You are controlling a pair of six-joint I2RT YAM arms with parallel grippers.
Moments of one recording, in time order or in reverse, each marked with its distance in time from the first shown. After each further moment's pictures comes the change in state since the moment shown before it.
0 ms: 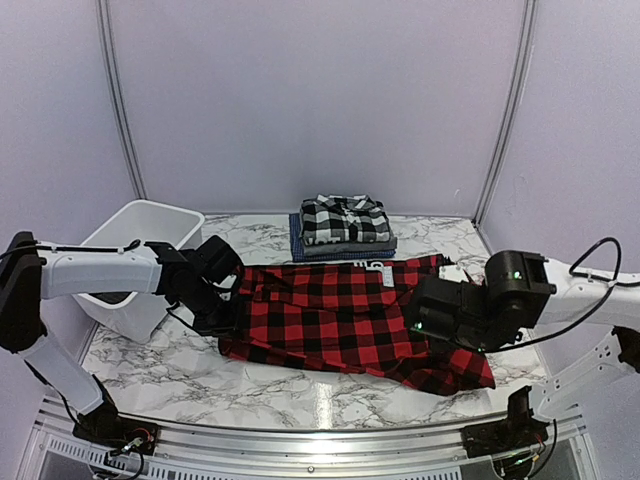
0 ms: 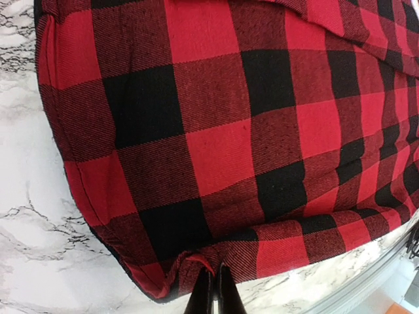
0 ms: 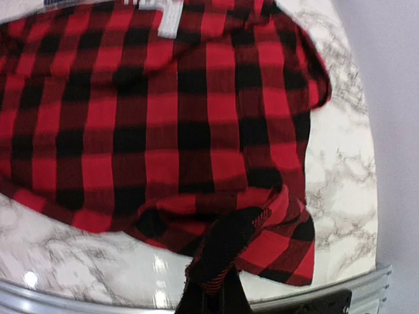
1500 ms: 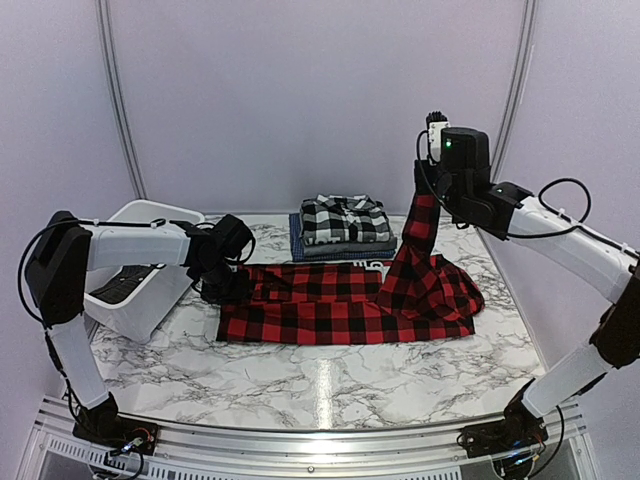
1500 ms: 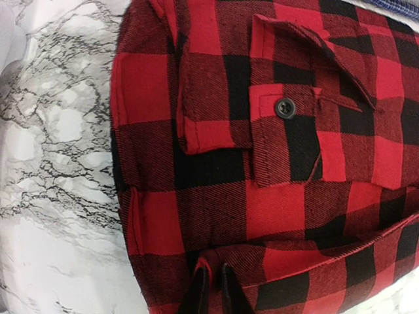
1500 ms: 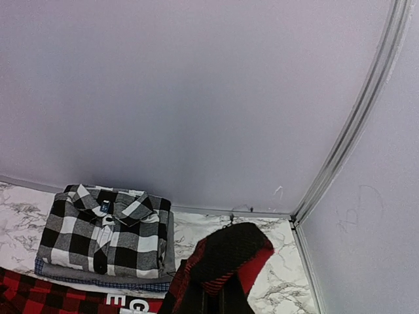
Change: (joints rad) left arm 0.111 0.246 0.251 0.002 -0.245 0.074; right arm -0.675 0.217 0.250 1.215 0.039 -1.222
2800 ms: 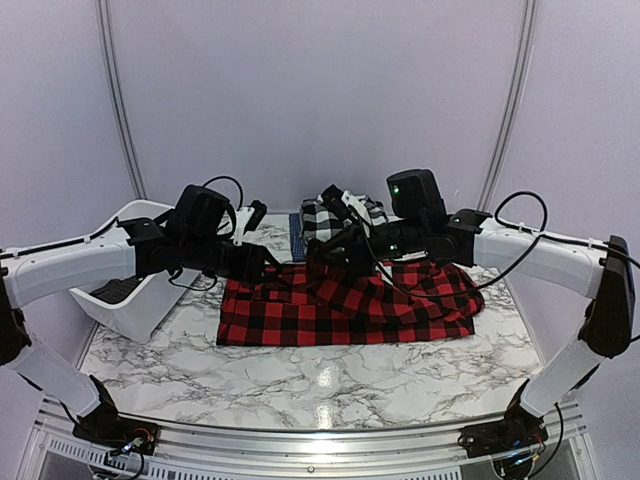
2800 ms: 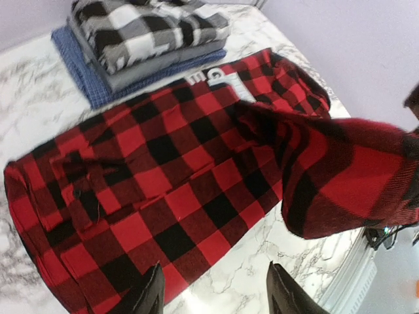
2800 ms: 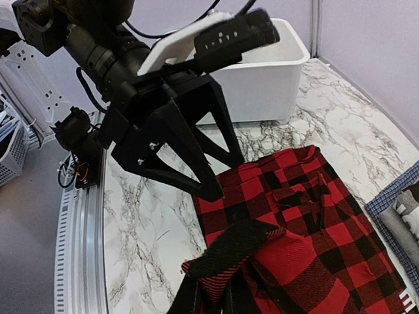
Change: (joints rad) left arm -0.108 -0.367 -0.129 0.287 0.274 0.204; right arm 0.170 0.097 -0.106 -0.058 -1.261 -0.044
